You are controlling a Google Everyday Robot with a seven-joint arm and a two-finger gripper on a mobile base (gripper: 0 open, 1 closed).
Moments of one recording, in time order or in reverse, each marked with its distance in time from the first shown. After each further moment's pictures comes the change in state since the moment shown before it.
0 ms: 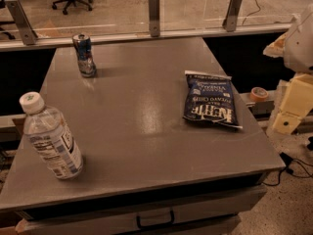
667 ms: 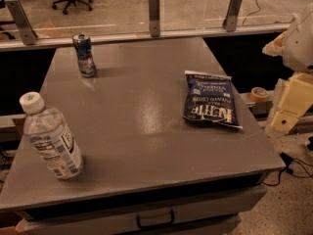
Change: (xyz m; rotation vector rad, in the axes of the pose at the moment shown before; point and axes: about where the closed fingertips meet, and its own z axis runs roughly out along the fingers) arm -0.002 -0.004 0.001 0.010 -0.014 0.000
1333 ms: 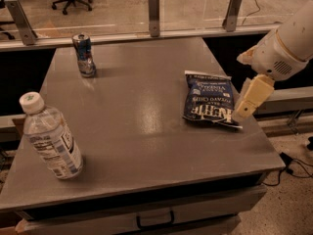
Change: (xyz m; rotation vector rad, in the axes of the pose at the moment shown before) arm -0.015 -0.064 0.092 -0.054 -0.217 0.060
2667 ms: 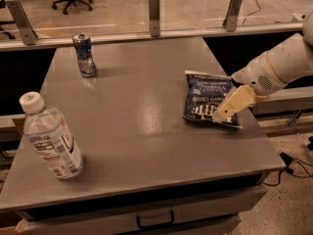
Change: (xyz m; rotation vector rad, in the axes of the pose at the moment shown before) arm 0.008 -0.012 0.057 -0.048 -0.168 0.271
